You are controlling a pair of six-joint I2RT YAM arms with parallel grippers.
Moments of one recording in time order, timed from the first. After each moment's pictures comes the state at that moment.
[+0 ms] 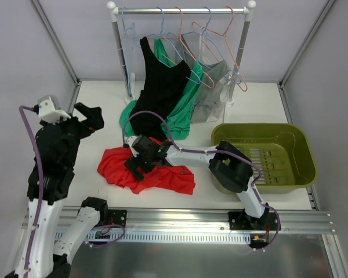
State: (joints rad) left arm -0.18 0.69 1.13 -0.53 -0.25 -0.43; right arm 1.12 2.10 1.51 -0.34 -0.08 0.17
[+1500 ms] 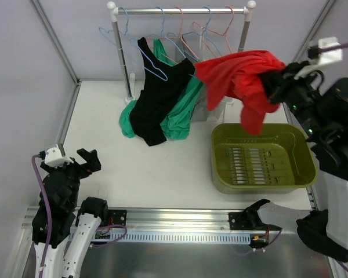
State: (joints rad) left arm -0.18 0.14 0.79 -0.83 -0.35 -0.32; right arm 0.55 1.16 2.03 -0.80 0.15 0.06
